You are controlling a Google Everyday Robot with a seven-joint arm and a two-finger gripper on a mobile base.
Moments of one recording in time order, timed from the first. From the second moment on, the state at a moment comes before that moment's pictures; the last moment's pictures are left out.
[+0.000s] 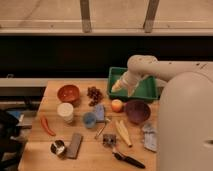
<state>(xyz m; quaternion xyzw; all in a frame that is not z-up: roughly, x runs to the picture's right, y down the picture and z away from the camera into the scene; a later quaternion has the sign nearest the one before) 0.109 0.016 0.821 -0.25 0.10 0.77 0.57</state>
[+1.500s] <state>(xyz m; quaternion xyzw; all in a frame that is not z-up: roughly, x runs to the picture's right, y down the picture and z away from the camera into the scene) 0.080 0.021 0.814 -0.27 0.13 0.74 0.60</state>
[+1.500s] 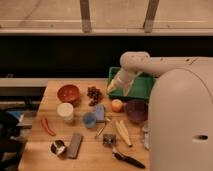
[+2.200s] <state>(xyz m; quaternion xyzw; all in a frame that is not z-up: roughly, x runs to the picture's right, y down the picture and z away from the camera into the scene) 0.078 0.097 0.815 -0.29 0.19 0.73 0.58</state>
